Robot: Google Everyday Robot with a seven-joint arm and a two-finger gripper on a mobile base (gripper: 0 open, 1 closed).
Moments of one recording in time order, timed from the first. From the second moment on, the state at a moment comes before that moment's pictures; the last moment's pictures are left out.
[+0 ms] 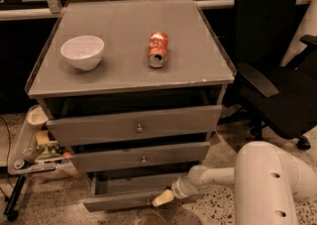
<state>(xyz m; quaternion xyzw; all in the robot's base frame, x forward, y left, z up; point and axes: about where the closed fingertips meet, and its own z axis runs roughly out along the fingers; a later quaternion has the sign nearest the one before) 0.523 -0.069 0.193 -0.29 0.91 0.25 0.15</state>
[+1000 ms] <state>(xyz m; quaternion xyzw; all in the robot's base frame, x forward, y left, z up) 0.506 -0.078 0.193 -0.28 0.92 0.25 0.13</state>
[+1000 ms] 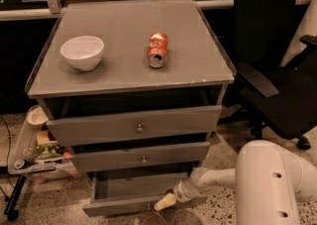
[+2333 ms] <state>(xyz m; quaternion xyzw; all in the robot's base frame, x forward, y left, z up) 0.482 -0.085 0.195 -0.28 0.92 0.26 0.10</state>
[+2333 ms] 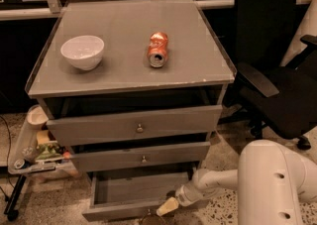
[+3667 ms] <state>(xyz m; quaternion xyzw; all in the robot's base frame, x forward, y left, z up) 0.433 -0.128 0.205 -0.27 0.93 0.25 0.06</state>
